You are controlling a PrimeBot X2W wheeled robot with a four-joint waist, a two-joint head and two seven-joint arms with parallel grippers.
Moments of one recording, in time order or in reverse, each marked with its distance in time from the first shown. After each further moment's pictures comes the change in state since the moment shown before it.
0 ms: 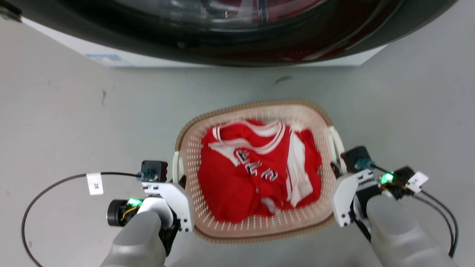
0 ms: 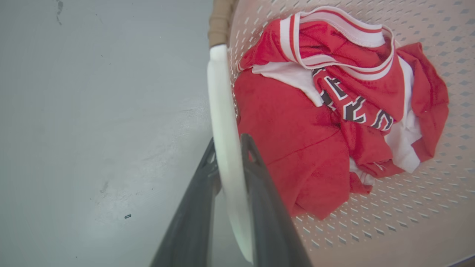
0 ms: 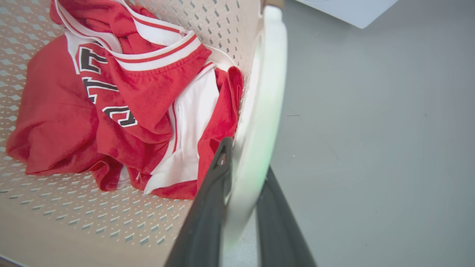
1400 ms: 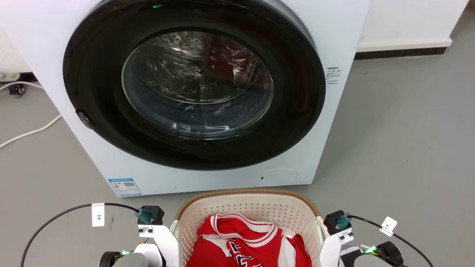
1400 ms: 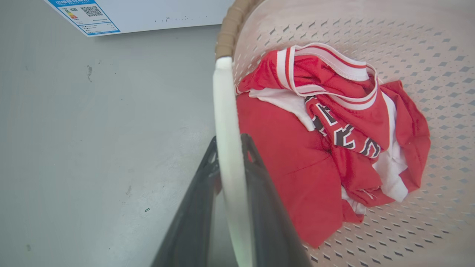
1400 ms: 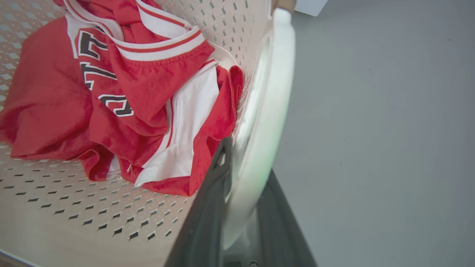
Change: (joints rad) left arm 0.181 0.116 -0.338 -0.092 -0.359 0.000 0.300; right arm 0.217 -0.001 0.476 -0.022 0.564 -0.001 0.328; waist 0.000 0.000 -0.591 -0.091
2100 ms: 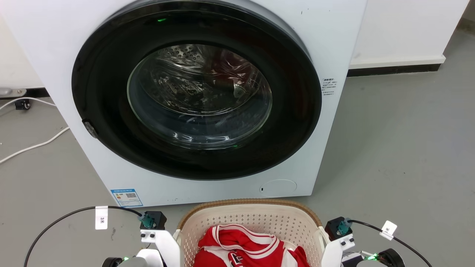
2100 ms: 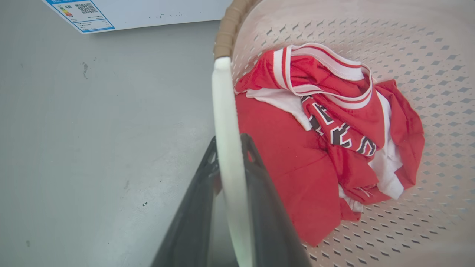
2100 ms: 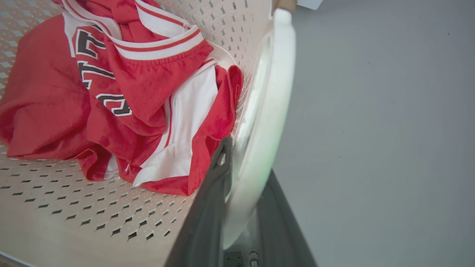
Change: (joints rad) left arm 0.007 0.016 -0.109 -0.013 -0.112 0.000 0.047; right arm 0.010 -0.020 0.110 -0.003 0.122 0.000 0.042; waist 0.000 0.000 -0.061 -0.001
